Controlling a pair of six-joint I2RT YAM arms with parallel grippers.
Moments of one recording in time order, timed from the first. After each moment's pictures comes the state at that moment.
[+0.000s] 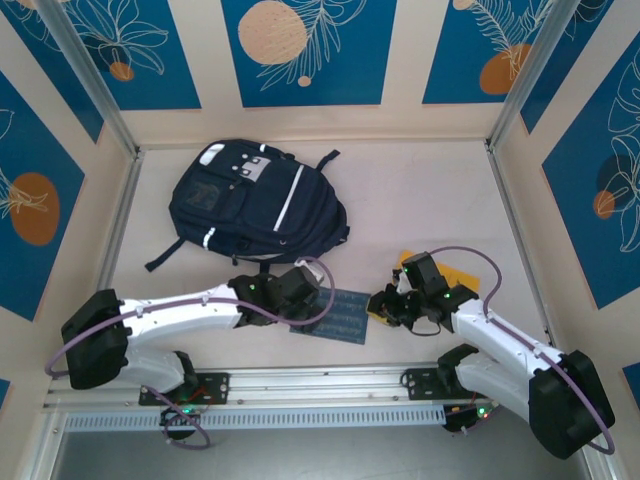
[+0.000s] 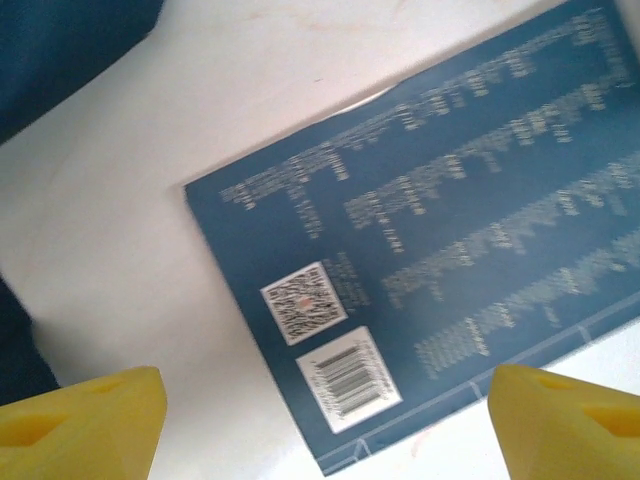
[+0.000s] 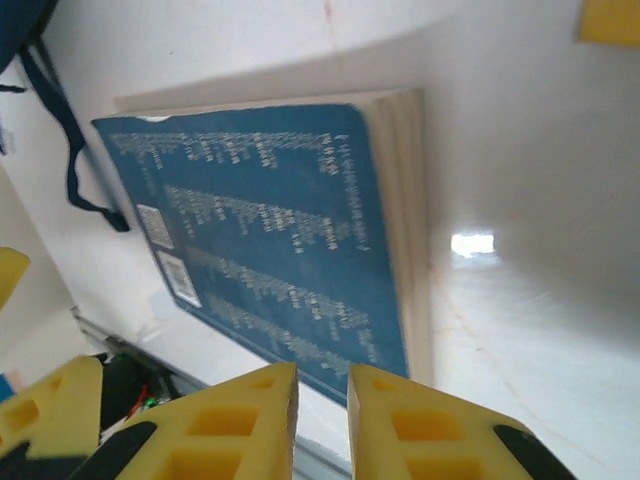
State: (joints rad) left arm -1.10 1.37 0.83 -0.55 -0.22 -0.42; right arm 0.46 0.96 0.40 -0.48 -0.51 0.96
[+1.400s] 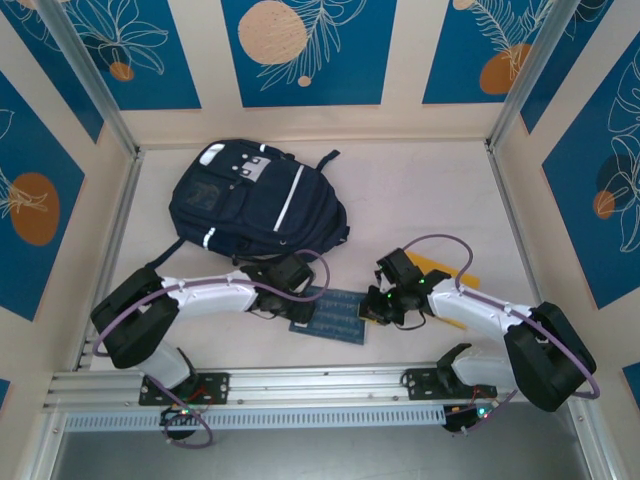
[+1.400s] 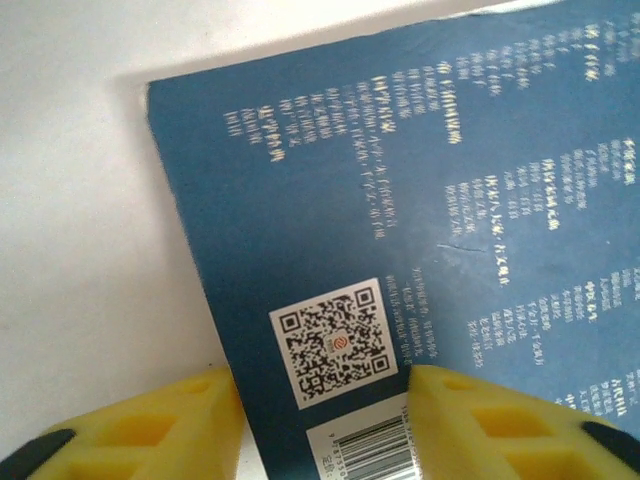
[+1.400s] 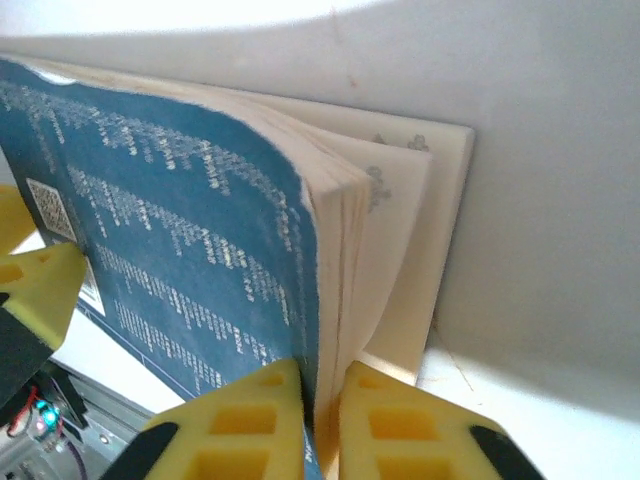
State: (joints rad) left arm -0.93 1.56 0.79 -0.42 0.08 -0.49; right arm 0.60 1.21 0.52 -0.48 -0.43 0.88
